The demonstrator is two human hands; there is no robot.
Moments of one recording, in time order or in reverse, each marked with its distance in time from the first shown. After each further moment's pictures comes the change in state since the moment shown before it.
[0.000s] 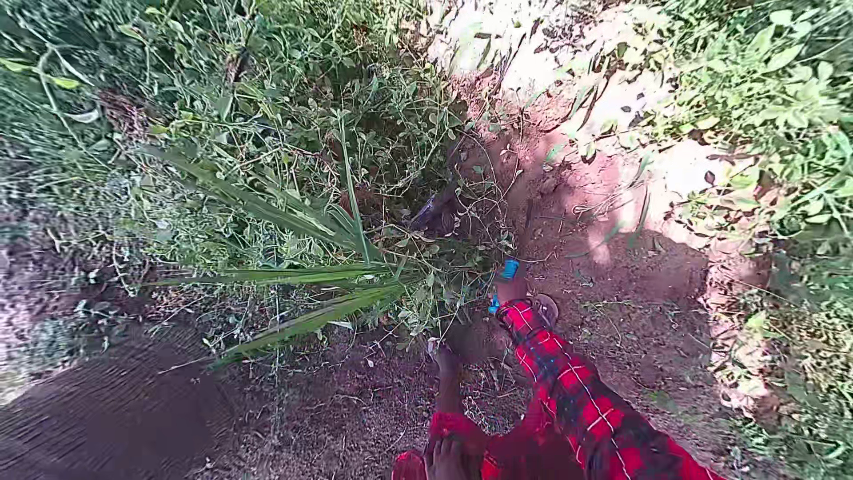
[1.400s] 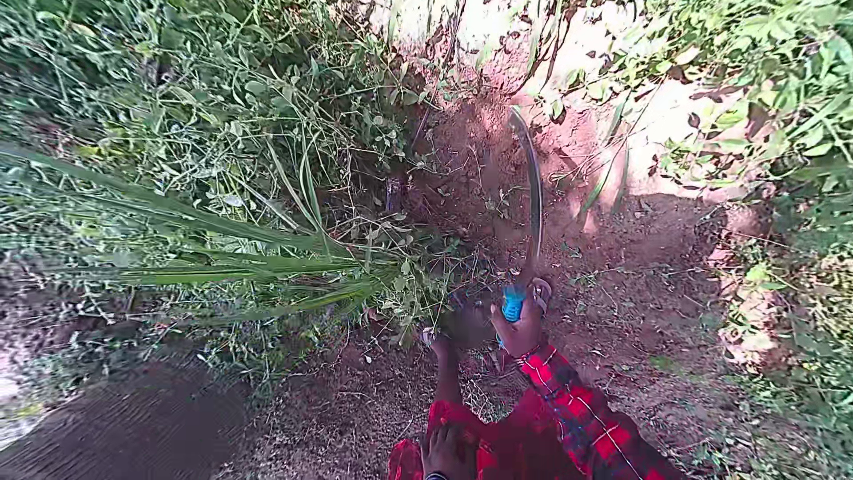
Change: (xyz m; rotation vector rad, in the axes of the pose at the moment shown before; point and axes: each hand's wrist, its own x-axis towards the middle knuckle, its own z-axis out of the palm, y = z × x) left_hand 0.002 0.003 0.008 0.121 -0.016 -0.019; right_hand -0.059 0.103 -0.050 0.100 0.223 -0.858
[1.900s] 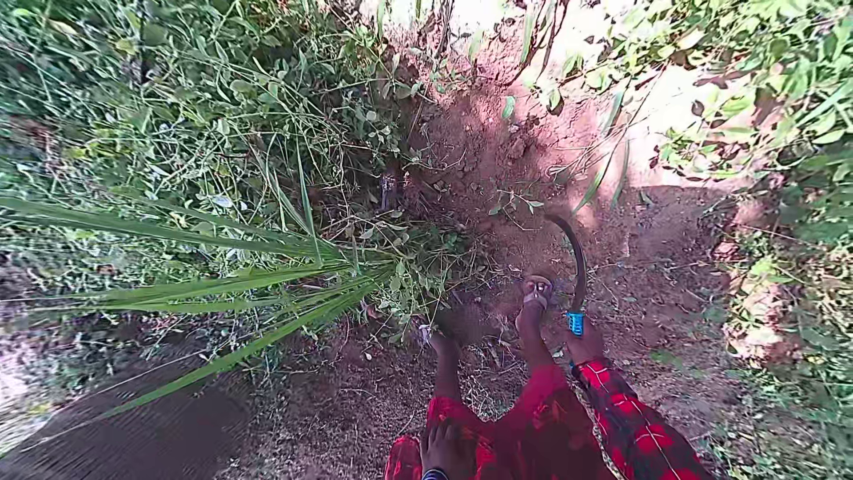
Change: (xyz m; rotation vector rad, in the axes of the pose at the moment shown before) left_hand 0.002 0.005 -0.003 0.028 -0.041 -0.030; right_hand -0.041 0.142 -0.111 -0.363 -0.206 0.844
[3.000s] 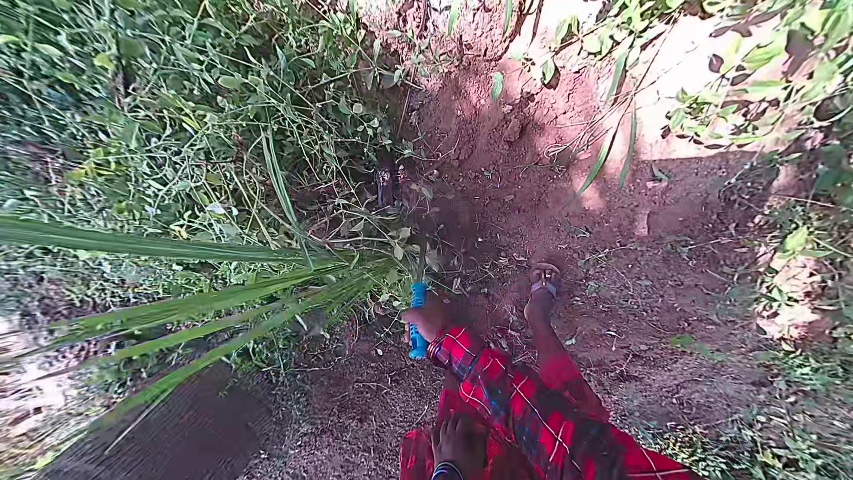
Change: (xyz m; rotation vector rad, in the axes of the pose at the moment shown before) left_hand 0.004 -0.004 0.006 0.063 0.021 0.058; right_hand -0.122 -0.261 0.126 0.644 -0.804 0.132
